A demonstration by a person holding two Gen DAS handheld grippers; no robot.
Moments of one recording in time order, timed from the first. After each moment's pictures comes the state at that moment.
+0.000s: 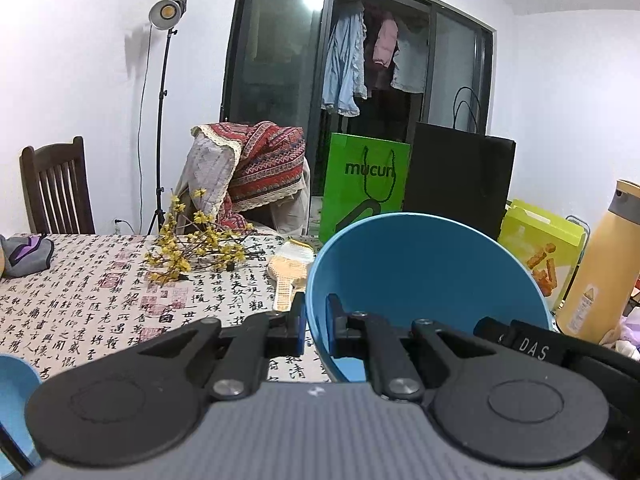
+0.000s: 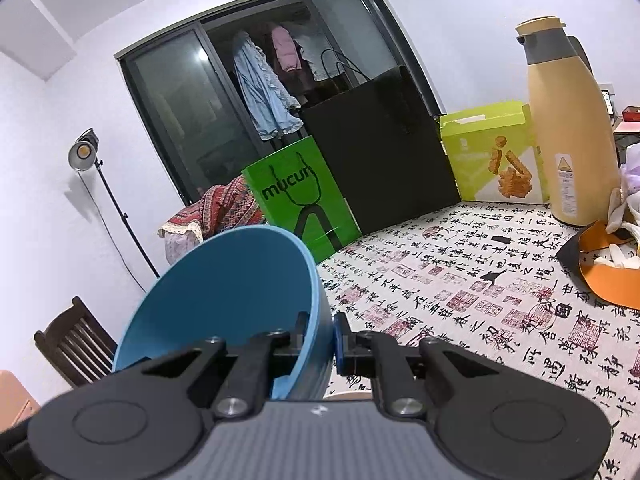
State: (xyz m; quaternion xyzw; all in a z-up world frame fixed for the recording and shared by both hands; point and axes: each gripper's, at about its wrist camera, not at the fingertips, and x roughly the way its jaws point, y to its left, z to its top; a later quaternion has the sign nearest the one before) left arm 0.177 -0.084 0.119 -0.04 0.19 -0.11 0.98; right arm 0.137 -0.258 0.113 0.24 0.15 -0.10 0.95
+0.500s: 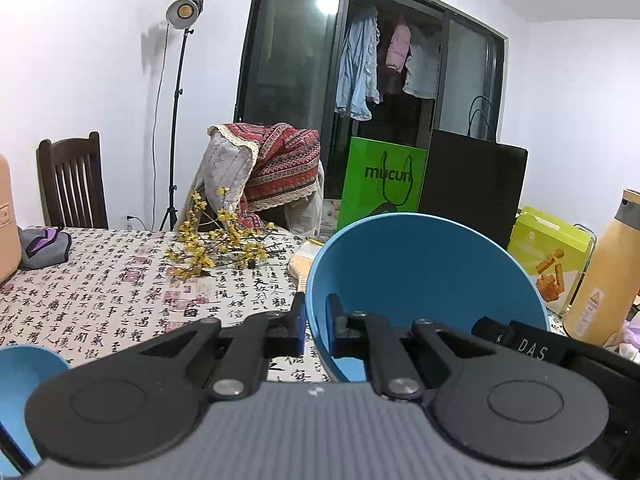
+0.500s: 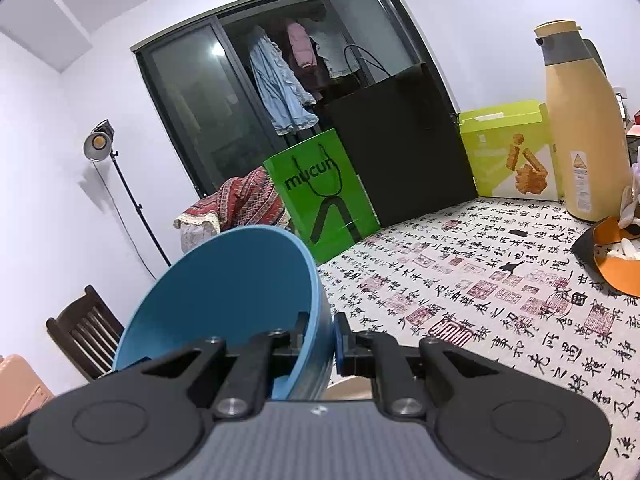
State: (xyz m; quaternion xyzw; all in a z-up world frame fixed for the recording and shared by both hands) left arm 0.165 -0.053 0.118 -0.05 0.18 -0.09 0.98; right arm 0.130 -0.231 0.112 0.23 0.15 -0.08 0.96
